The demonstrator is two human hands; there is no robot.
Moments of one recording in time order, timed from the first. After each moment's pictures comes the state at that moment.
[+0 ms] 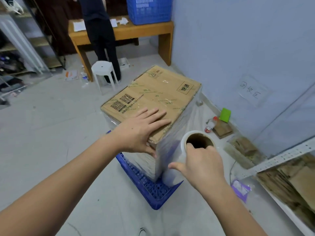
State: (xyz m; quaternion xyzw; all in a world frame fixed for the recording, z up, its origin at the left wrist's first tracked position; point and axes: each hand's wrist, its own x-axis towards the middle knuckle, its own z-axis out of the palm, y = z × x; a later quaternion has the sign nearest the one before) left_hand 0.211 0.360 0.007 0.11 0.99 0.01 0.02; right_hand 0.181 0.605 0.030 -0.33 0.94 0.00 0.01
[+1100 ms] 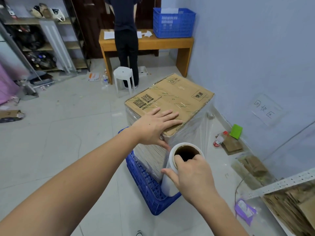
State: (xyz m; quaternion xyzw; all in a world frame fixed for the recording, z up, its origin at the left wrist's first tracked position) left_hand 0.218 0.369 0.001 0.07 1.00 -0.03 -0.02; right_hand 0.230 0.610 0.019 -0.48 0.87 -0.01 -0.08
